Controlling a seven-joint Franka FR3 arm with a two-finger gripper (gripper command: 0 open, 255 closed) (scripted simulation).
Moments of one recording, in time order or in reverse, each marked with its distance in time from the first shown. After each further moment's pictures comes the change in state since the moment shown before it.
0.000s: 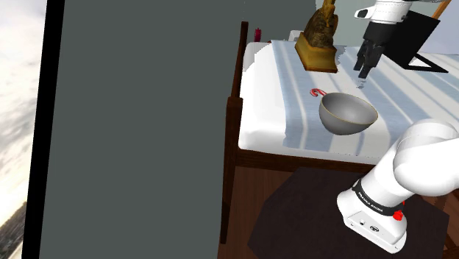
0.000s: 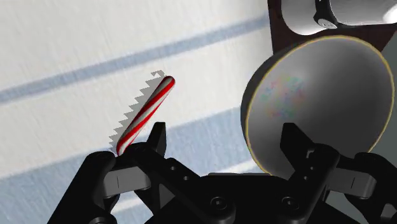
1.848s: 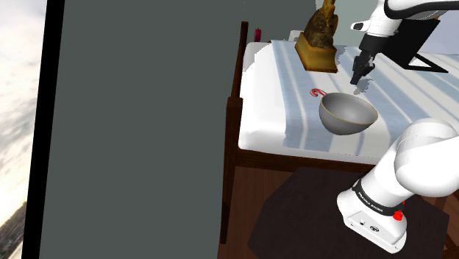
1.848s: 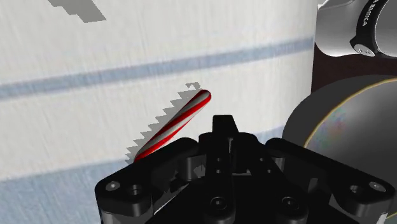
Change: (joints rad) arm 0.038 0.061 -0.149 -0.031 -0.064 0.130 -0.192
